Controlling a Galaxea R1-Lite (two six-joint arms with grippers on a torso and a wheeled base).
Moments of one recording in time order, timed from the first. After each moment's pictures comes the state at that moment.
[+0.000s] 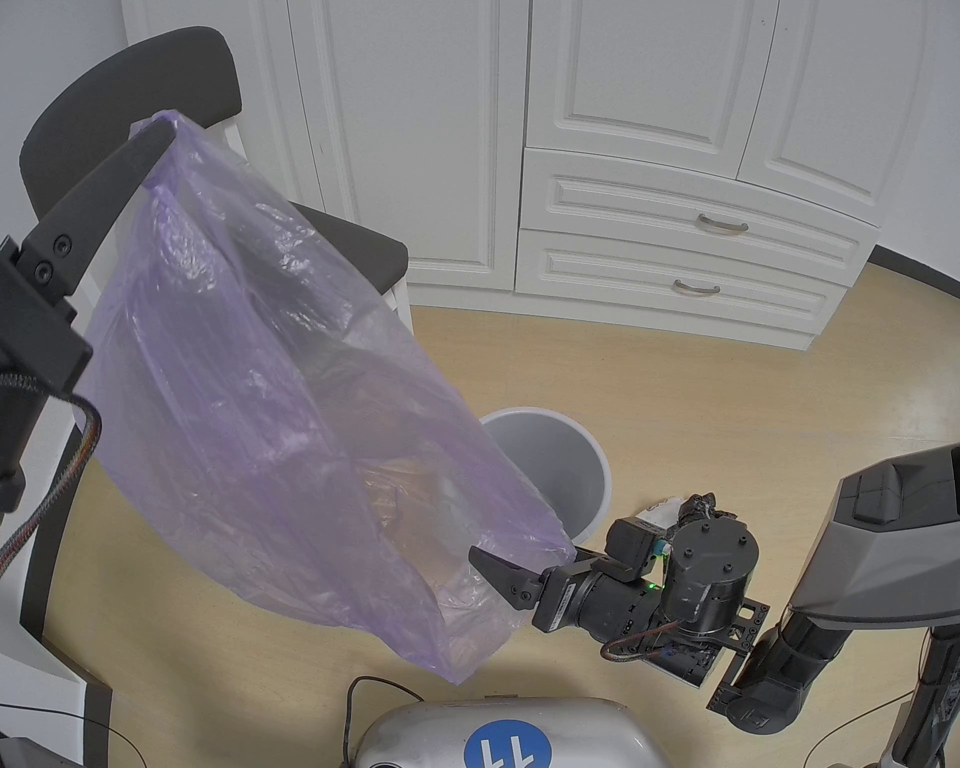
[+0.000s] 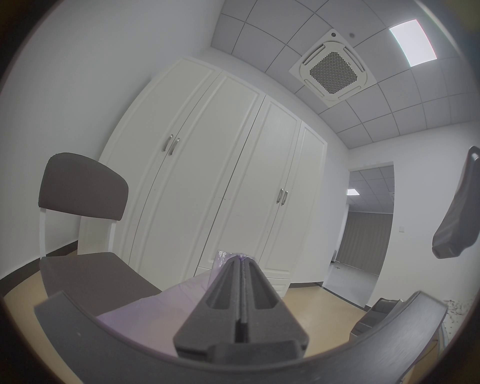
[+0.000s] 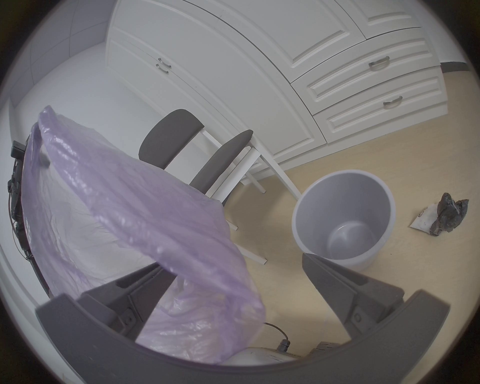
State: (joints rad) left arm -0.92 1.16 -0.59 -1.14 0.31 0.05; right arm 0.80 2.15 -0.50 -1.55 -0.04 0.54
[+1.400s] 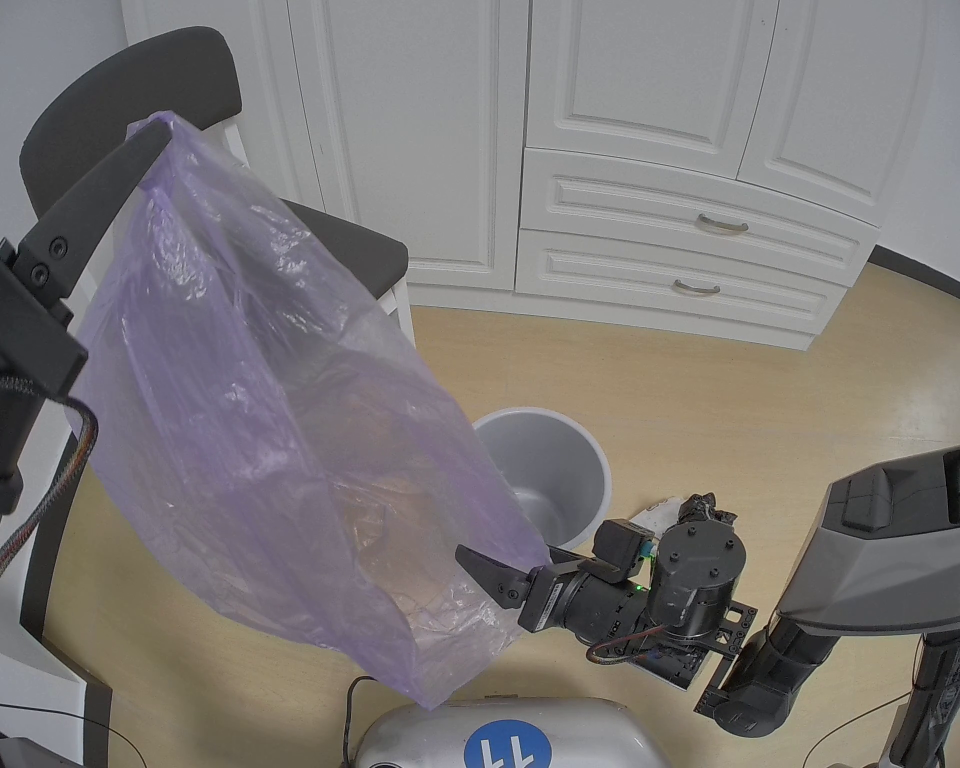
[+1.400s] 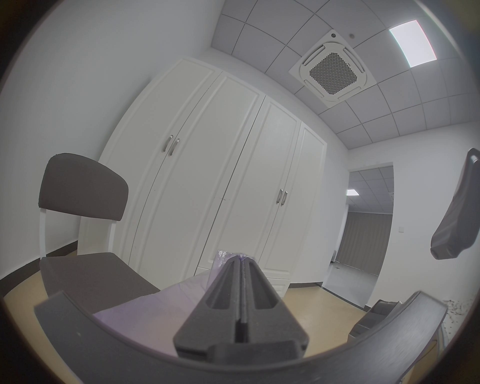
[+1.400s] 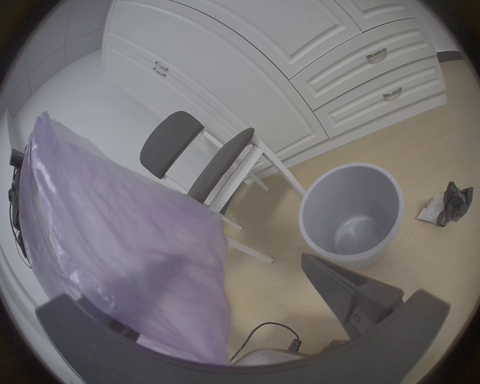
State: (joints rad) left arm -0.92 1.15 -0.59 -1.13 0.31 0.05; right arm 0.82 2.17 -0.53 -1.55 -0.04 0.58
